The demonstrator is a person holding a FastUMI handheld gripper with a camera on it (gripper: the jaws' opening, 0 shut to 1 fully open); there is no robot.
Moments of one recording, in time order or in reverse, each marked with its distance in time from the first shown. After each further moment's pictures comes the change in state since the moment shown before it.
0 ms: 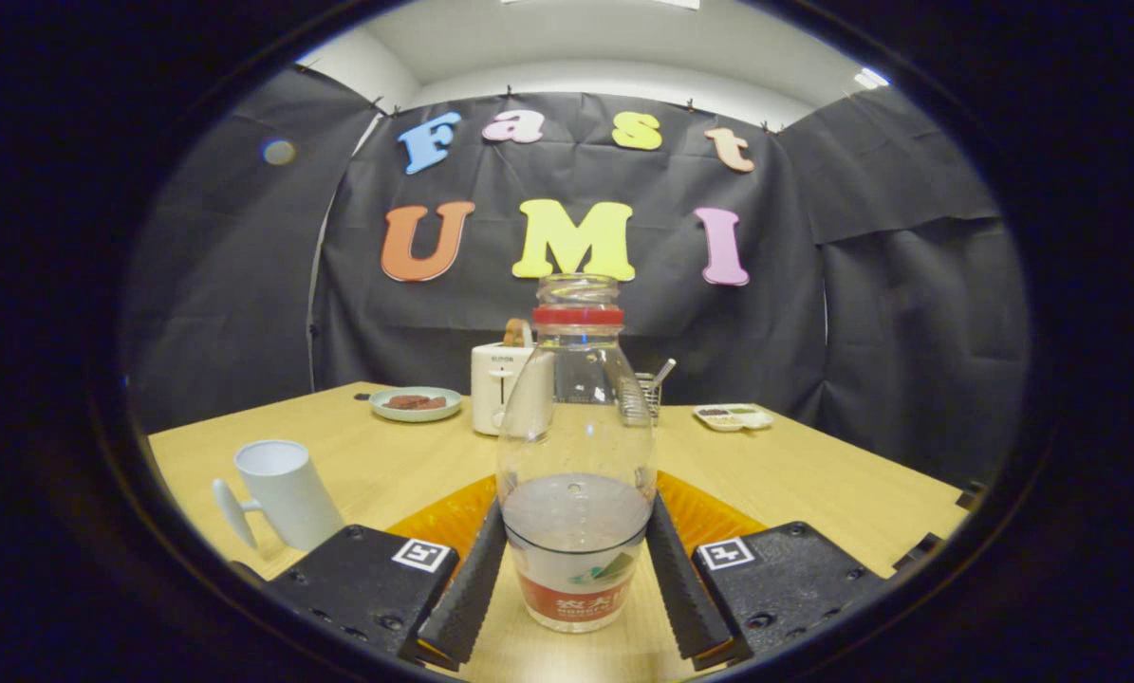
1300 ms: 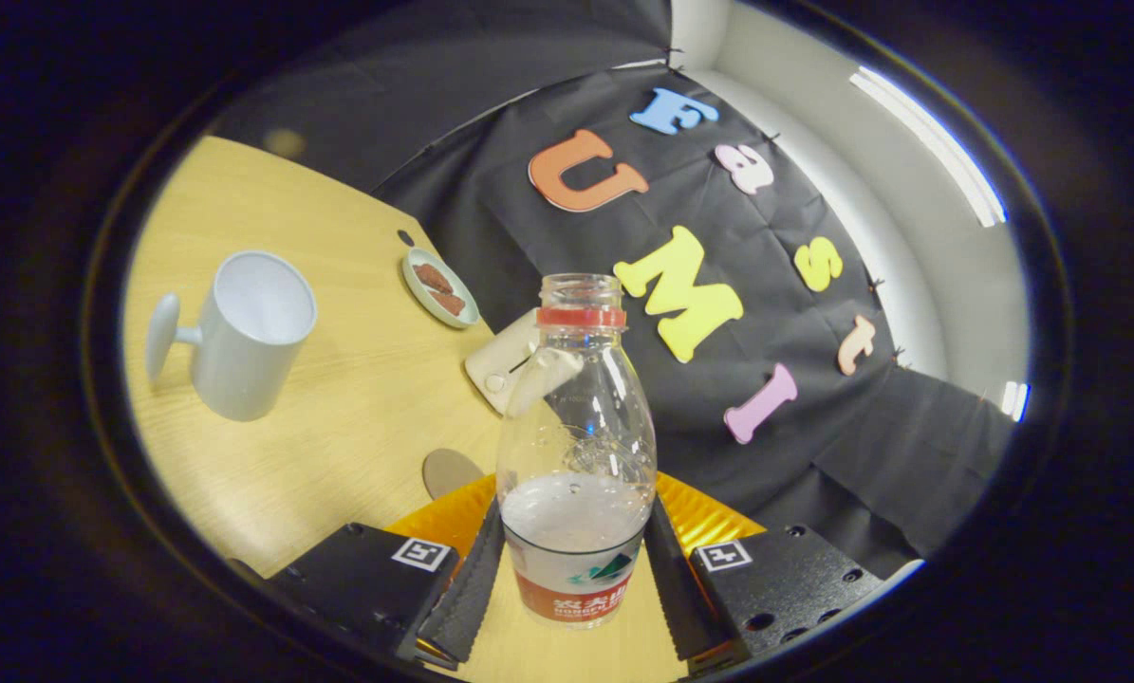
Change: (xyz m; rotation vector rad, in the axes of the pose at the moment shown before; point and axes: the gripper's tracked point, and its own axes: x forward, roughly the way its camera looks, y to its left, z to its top) arm 0.016 0.045 0.048 -0.945 0.049 -0.052
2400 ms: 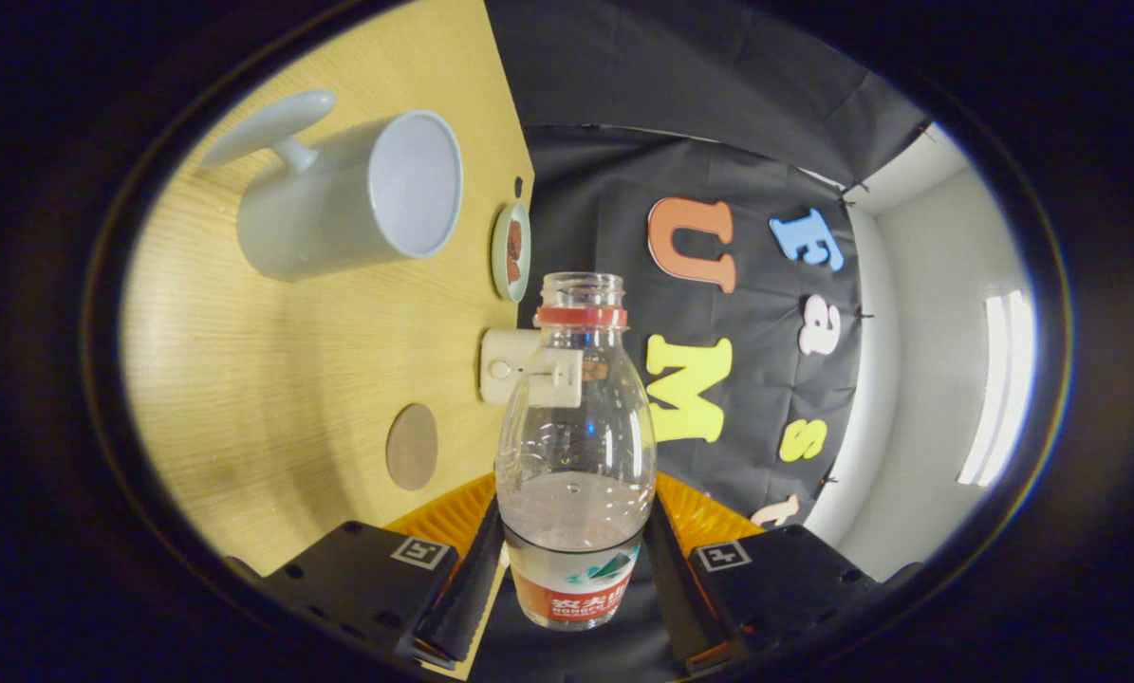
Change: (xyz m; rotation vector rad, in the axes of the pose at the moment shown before) arm -0.015 0.021 0.026 -0.643 -0.071 -0.058
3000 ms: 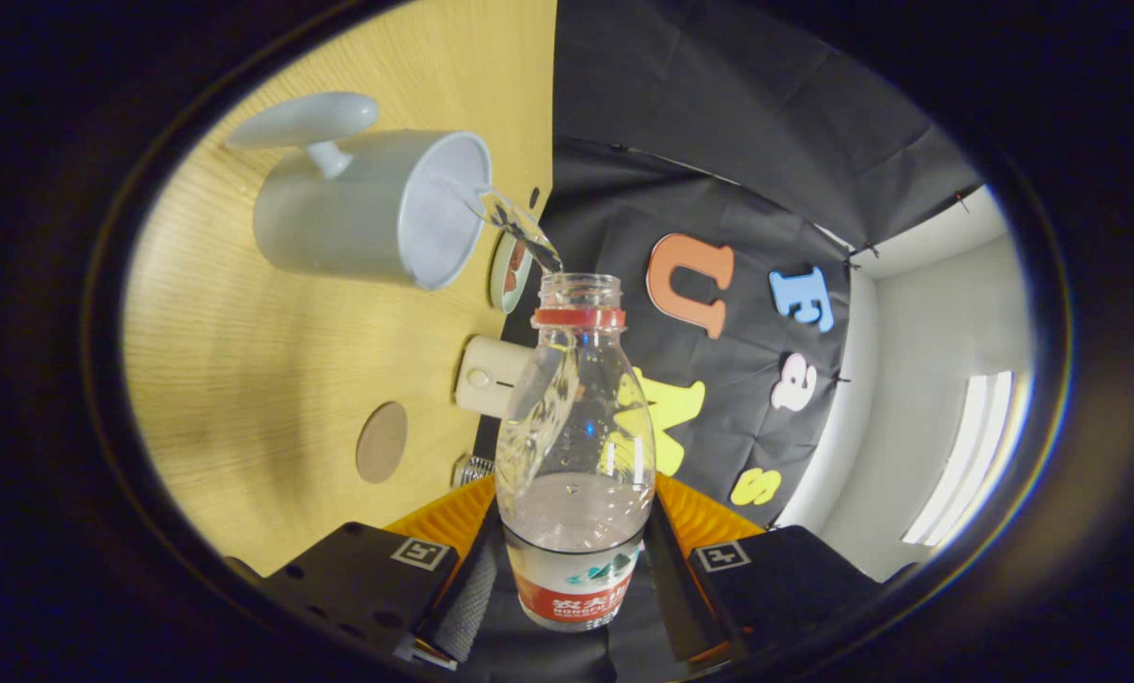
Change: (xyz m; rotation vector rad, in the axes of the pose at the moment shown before) arm -0.007 -0.015 0.025 -0.178 -0.043 -0.066
